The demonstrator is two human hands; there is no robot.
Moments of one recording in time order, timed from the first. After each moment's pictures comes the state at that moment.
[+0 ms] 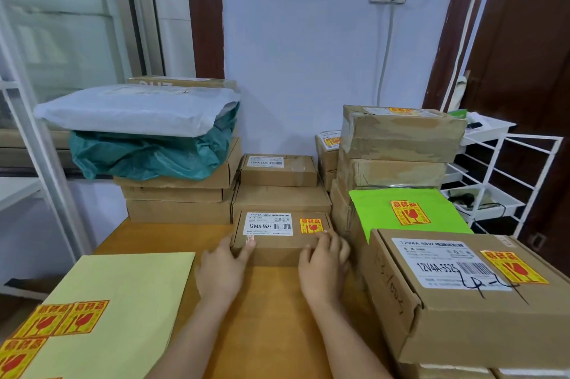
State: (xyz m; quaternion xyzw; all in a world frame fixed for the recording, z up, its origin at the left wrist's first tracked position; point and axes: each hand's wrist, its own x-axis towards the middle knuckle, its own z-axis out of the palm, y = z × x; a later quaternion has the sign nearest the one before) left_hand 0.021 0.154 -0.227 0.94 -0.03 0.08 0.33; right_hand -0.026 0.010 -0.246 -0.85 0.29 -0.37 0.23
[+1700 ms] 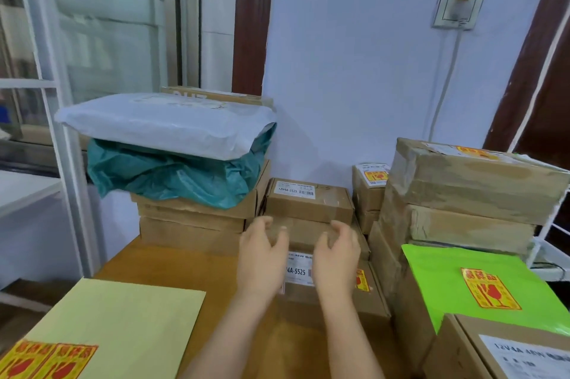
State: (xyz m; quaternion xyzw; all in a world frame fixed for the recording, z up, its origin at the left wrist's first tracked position) left_hand 0.069 0.117 -0.178 0.80 -0.10 0.17 0.57; right_hand 0.048 0.014 -0.178 -0.78 0.22 -0.40 0.42
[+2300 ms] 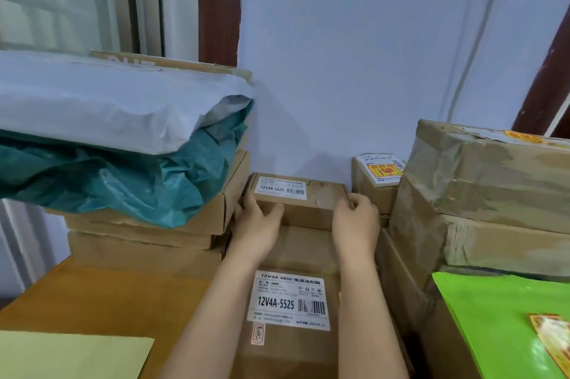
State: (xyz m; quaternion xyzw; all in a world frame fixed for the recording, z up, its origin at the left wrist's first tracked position) left_hand 0.177 0.069 -0.171 0.81 -0.08 0.01 0.58; right_hand 0.129 -0.058 -0.153 -0.75 0.28 -0.35 0.48
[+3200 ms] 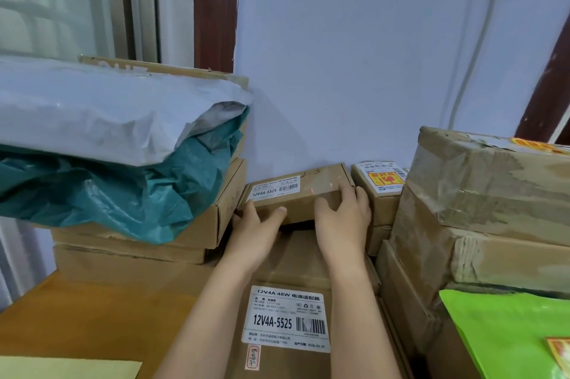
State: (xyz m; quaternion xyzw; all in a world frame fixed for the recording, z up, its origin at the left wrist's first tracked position) left_hand 0.177 0.071 -0.163 0.79 -0.09 -0.06 0.60; right_hand 0.131 -0.041 -0.138 -0.79 0.20 -0.36 0.45
